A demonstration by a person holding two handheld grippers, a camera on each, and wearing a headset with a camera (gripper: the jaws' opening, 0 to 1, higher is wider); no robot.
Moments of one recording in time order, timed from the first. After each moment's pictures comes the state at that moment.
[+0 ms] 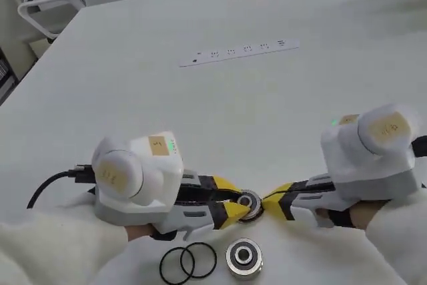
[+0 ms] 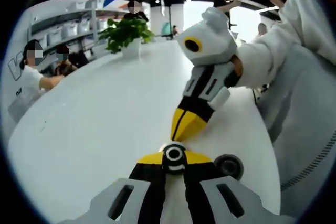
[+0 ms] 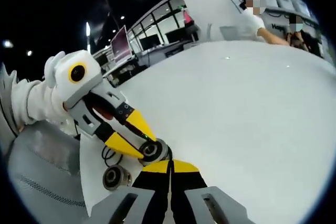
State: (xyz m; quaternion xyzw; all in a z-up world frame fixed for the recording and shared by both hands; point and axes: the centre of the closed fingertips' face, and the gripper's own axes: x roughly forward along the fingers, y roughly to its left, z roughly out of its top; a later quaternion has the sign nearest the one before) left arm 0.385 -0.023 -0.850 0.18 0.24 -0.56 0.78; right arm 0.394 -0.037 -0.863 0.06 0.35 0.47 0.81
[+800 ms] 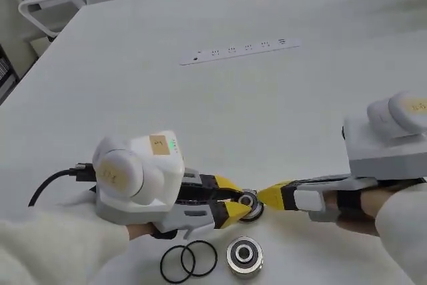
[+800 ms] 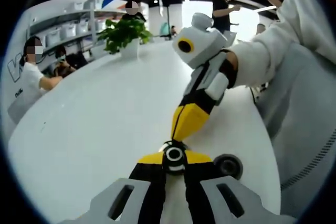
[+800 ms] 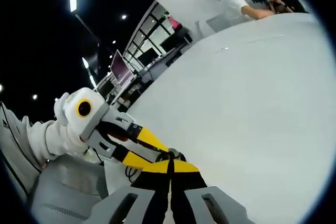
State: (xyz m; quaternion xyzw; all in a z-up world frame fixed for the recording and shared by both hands) left arm 0.384 -0.024 -0.849 0.19 0.23 -0.56 0.77; right arm 0.383 -0.028 -0.845 0.17 0.36 0.48 0.78
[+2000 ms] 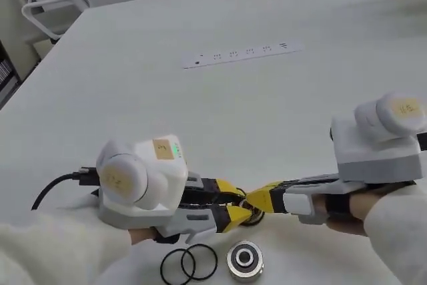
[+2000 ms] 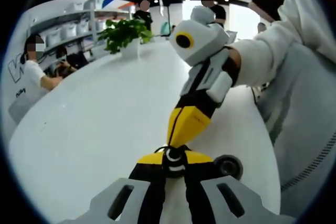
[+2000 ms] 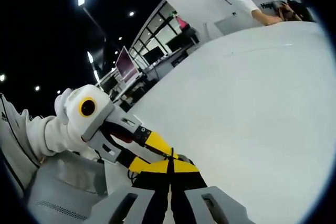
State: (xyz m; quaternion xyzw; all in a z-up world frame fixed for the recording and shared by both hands) left arm 0.384 -0.024 -0.848 0.19 0.23 -0.55 0.78; right arm 0.386 -0.017 -0.841 0.14 0.35 0.50 0.78
